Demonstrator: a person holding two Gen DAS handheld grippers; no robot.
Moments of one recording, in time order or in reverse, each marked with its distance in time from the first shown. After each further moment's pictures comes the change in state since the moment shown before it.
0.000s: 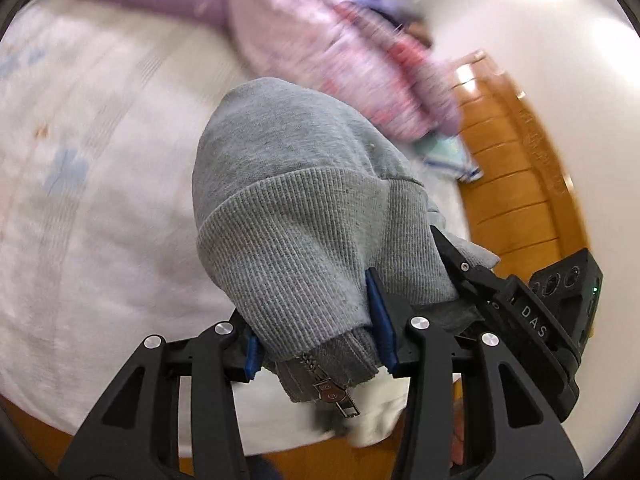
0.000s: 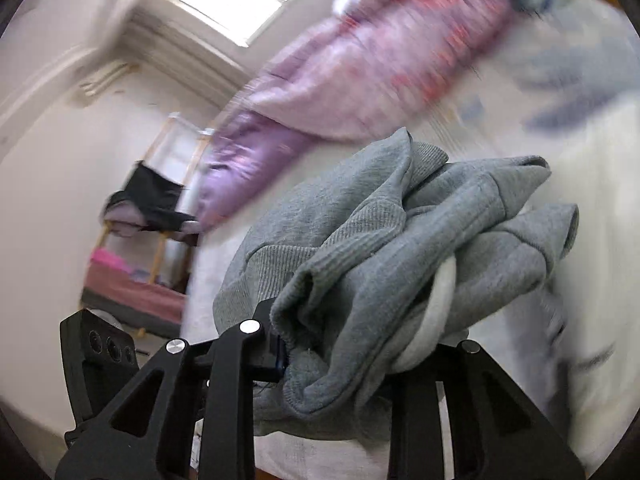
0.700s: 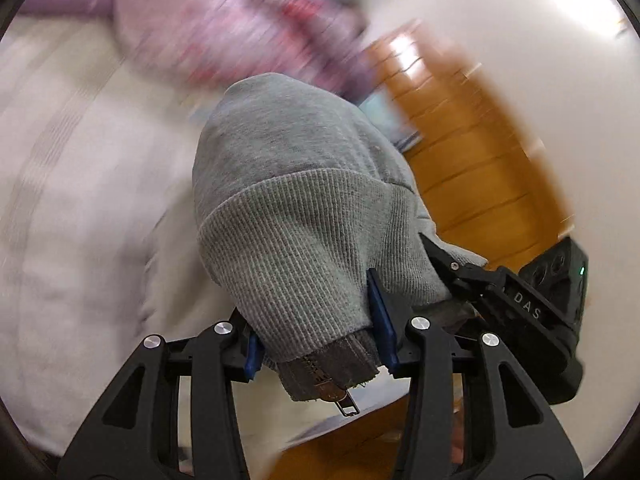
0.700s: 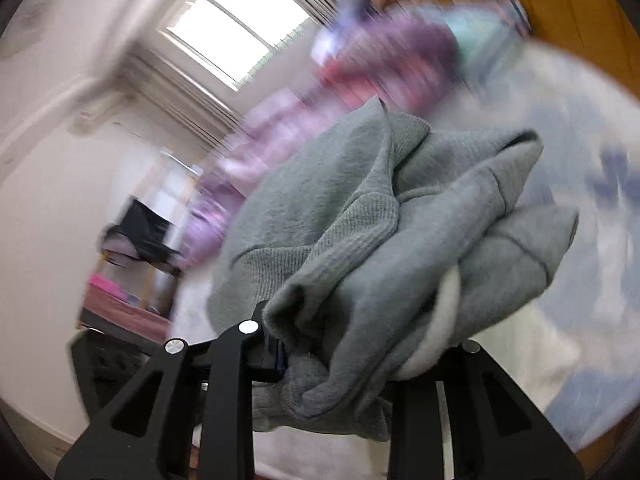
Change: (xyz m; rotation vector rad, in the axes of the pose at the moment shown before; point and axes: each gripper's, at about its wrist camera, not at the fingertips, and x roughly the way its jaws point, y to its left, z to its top) left arm 0.177 -0.157 -0.108 0.079 0.089 -0.039; right arm -0.115 -0.220 0.029 0.164 0.059 -0.151
